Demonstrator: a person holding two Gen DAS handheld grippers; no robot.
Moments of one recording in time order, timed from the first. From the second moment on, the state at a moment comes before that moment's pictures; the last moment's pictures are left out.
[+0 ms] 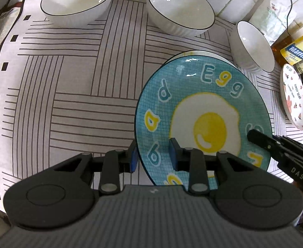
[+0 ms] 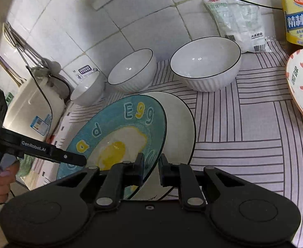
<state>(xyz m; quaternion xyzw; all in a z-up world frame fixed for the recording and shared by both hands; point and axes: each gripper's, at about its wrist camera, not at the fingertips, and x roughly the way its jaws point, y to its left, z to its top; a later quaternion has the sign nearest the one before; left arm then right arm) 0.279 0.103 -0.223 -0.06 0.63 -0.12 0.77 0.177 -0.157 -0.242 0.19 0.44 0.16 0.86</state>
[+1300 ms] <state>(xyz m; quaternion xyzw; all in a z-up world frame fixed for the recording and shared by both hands) 0.292 0.055 -0.230 0.05 0.64 -0.10 0.76 0.185 -0.094 -0.229 -0.06 0.48 0.04 0.87</state>
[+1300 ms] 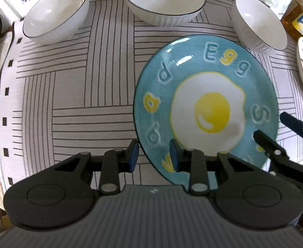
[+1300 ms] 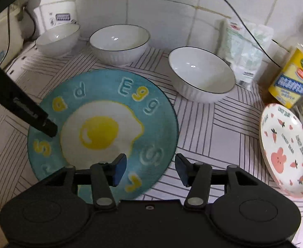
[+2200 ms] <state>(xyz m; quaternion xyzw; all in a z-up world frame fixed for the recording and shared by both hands) 0.228 -0.107 -0.100 0.21 0.54 -0.20 0.79 0.078 -0.247 -0.122 0.05 0.37 -0.05 0.93</state>
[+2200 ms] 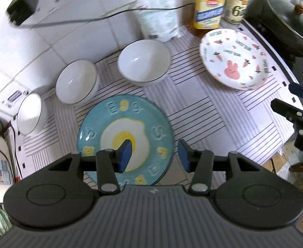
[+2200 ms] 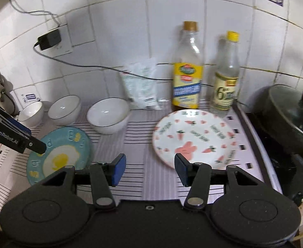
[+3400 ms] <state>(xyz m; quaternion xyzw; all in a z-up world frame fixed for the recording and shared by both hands) 0.300 -0.254 -0.206 0.14 0.57 -0.22 0.78 0.100 -0.375 -0.245 0.14 0.31 -0.12 0.93</state>
